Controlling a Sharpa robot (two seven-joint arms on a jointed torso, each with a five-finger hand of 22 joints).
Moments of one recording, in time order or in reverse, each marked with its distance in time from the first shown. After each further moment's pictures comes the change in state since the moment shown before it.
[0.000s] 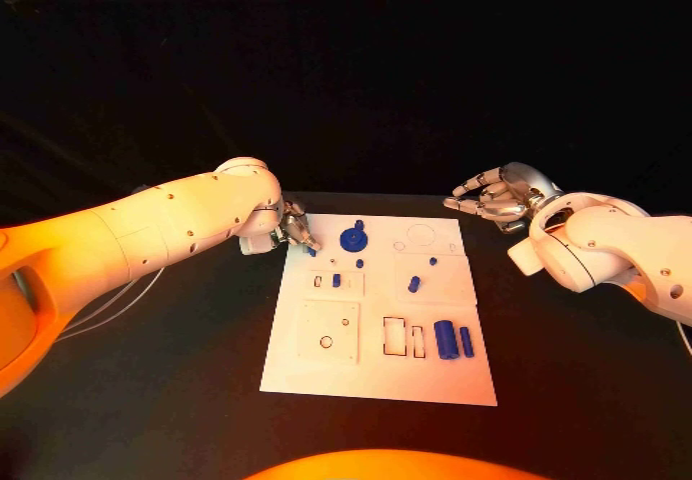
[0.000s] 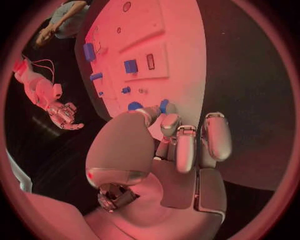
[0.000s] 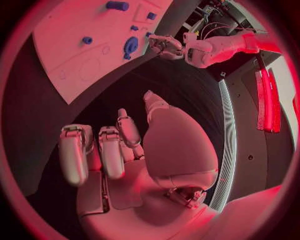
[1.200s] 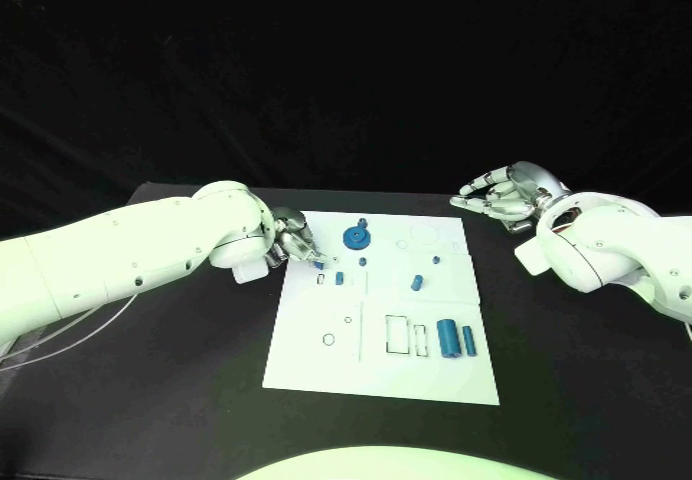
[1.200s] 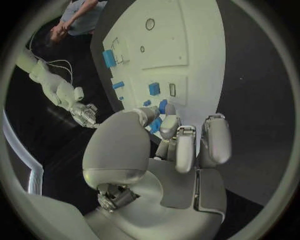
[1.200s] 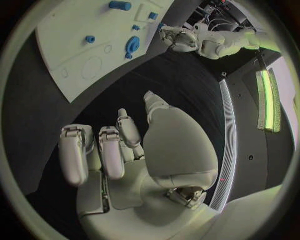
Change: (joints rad) left arm -0.041 -0.227 0.007 0.385 0.055 -0.193 0.012; left_hand -0.061 -0.051 0.128 0.005 -0.008 -0.005 0.002 0.050 0.074 0.033 -0.010 0.028 0.028 0.000 -0.007 0.004 0.000 0.000 0.020 -0.012 0.016 0.034; right arm -0.002 -0.009 0.000 -0.002 0.000 0.000 0.000; right_hand -0.004 0.004 0.000 0.000 0.000 0.000 0.000 0.004 -0.001 0.000 0.000 0.000 0.000 0.000 0.000 0.000 0.000 0.000 0.000 0.000 0.000 0.000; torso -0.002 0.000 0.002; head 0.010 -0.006
